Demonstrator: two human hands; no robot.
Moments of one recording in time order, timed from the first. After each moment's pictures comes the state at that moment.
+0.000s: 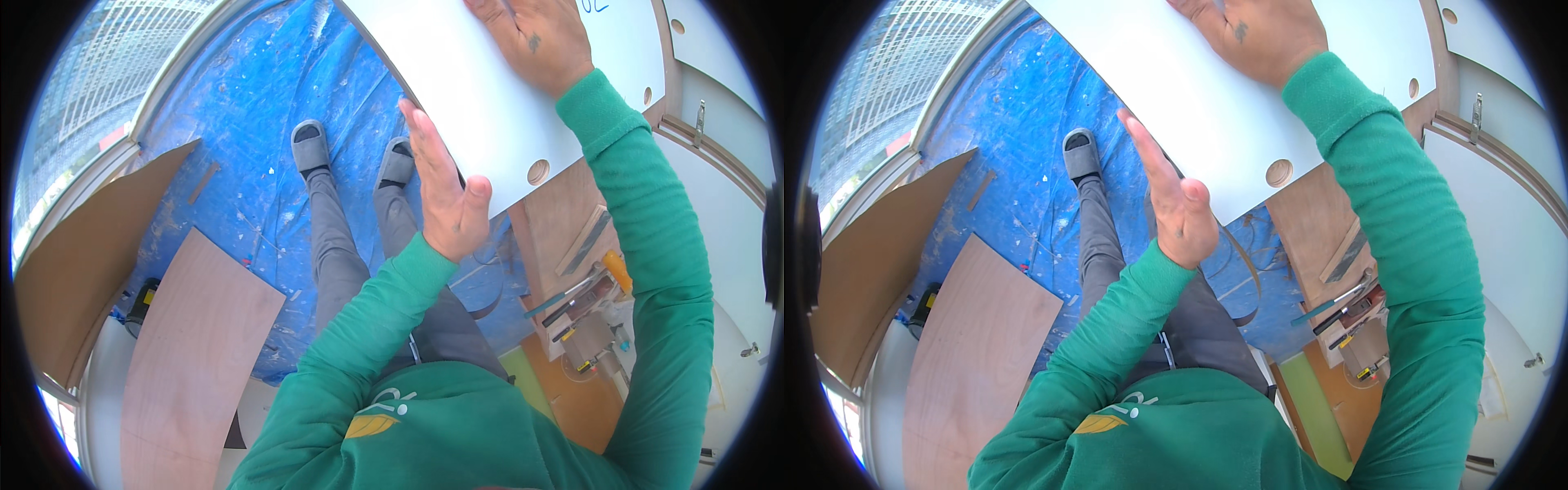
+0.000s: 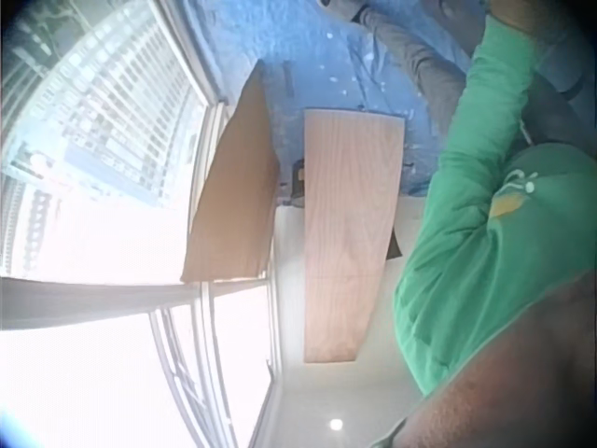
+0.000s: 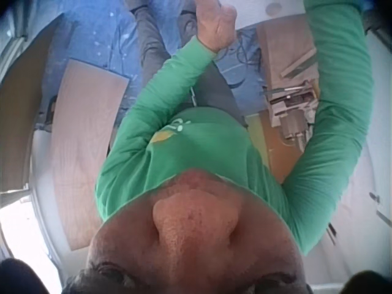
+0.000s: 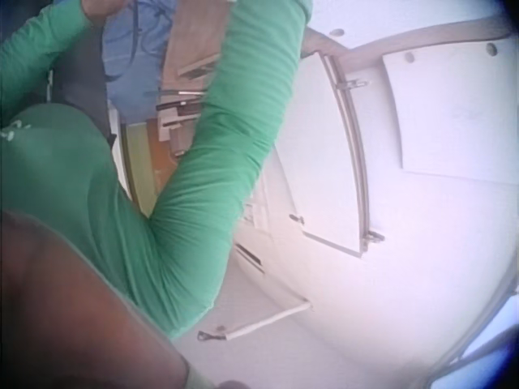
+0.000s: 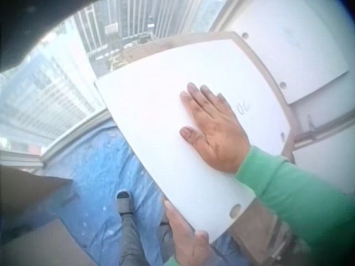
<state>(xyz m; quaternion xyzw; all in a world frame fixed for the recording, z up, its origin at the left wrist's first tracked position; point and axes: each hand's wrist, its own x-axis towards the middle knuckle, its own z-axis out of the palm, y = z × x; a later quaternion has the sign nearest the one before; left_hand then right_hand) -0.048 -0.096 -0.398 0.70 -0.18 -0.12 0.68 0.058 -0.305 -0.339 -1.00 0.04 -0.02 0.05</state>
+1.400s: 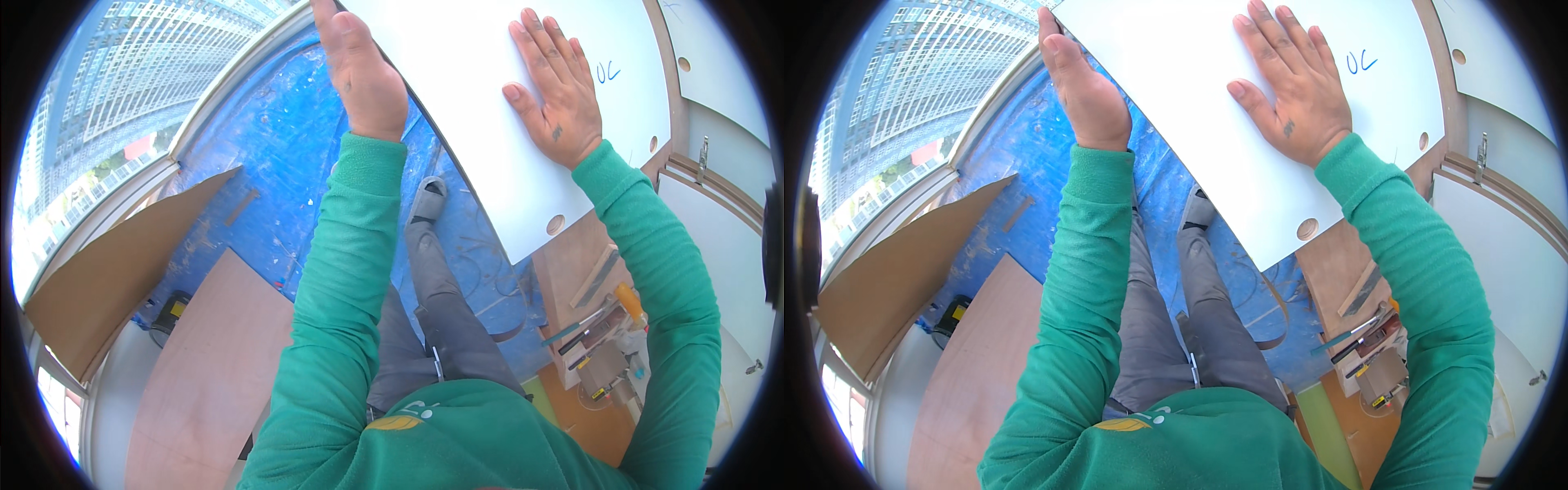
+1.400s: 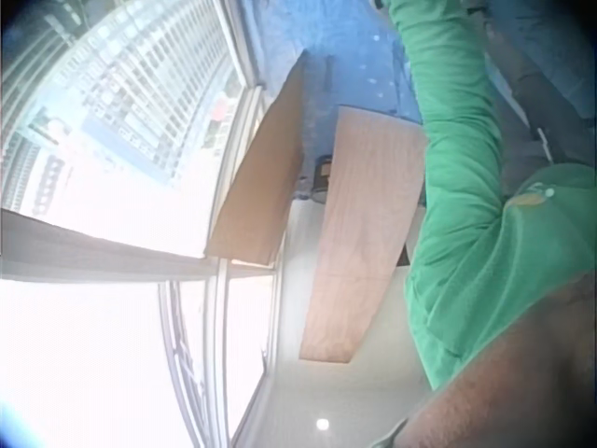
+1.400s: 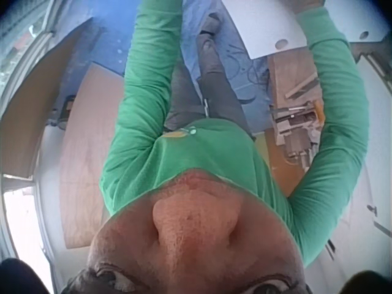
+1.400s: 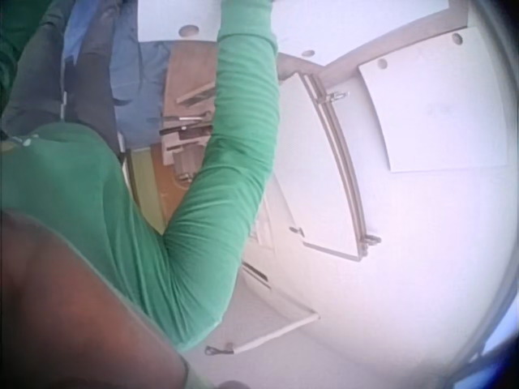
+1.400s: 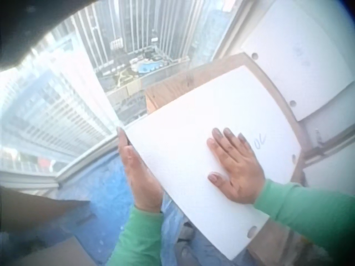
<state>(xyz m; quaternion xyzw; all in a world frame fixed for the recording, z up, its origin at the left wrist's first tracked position) 0.204 -0.128 -0.415 0.59 -0.12 -0.03 0.79 0.066 -0.300 -0.325 -1.00 0.04 0.01 0.03</state>
